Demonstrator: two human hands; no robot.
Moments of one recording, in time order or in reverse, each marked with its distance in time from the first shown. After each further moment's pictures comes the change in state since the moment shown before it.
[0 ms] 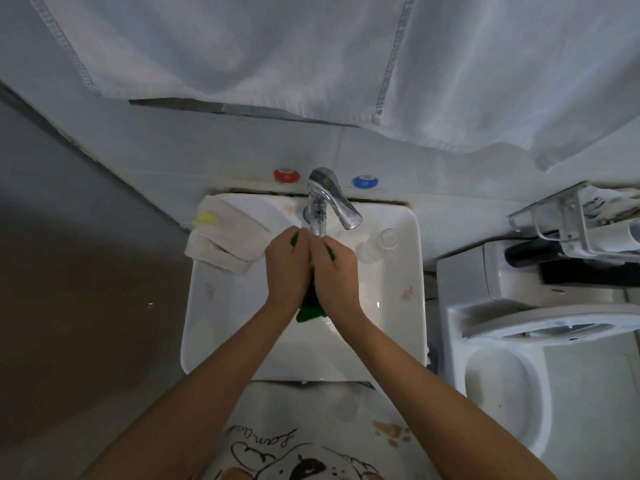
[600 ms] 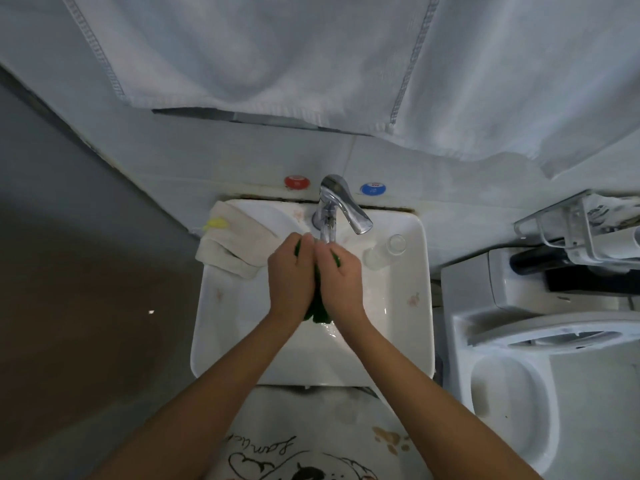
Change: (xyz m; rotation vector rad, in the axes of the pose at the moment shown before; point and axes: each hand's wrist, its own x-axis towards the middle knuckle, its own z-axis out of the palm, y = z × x) left_hand -0.011 0.004 -0.018 -0.028 0.005 0.055; right_hand -0.011 -0.008 0.010 0.097 0.002 0.015
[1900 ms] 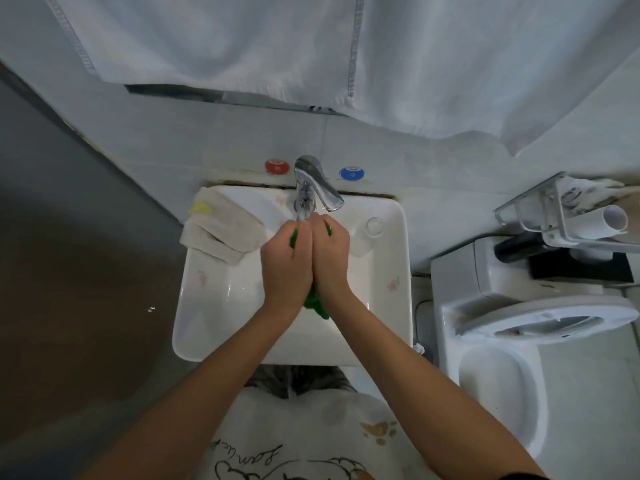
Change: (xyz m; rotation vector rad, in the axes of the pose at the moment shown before) left_hand -0.040 0.016 0.023 -0.006 0.104 0.077; right_hand 0.001 -0.009 -0.020 0.052 0.060 -0.058
